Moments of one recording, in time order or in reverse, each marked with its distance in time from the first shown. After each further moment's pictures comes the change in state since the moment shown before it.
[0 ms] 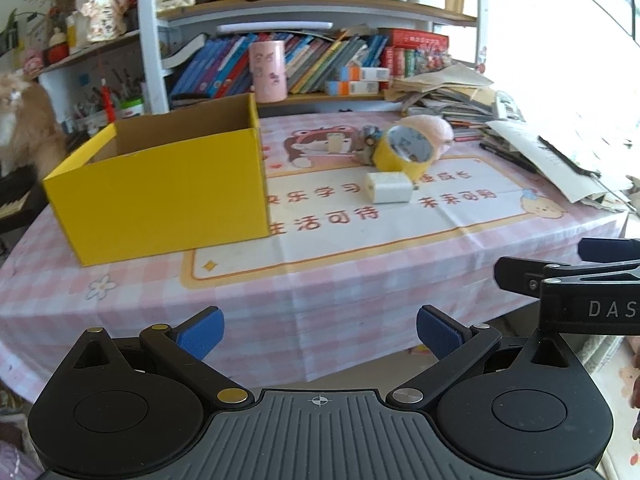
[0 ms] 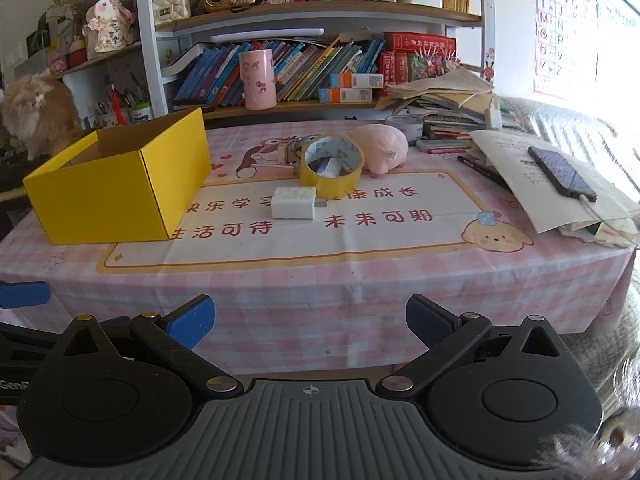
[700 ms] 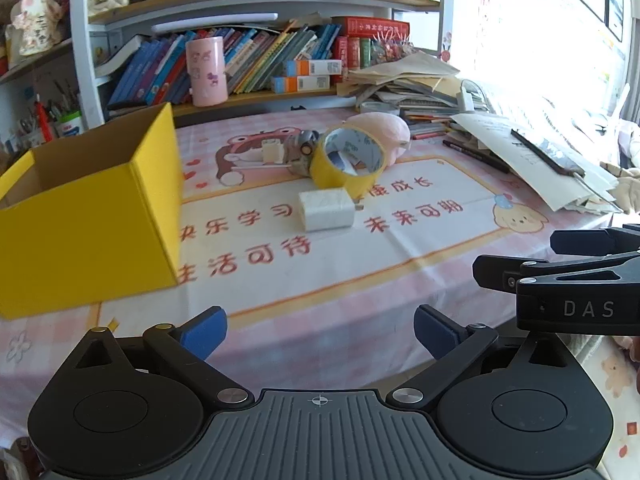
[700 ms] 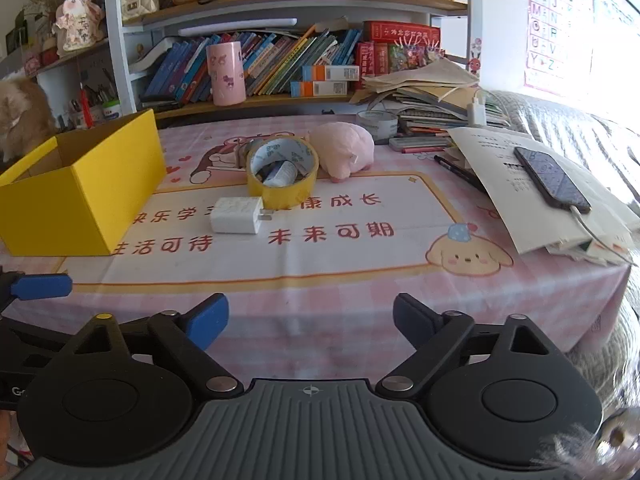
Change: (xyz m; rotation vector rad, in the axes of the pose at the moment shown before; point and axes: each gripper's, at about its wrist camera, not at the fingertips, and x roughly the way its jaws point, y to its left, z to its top) left arm 0.066 -0.048 0.043 0.045 0.019 -0.087; right arm 0.040 -0.051 0.029 -0.012 0.033 -0.043
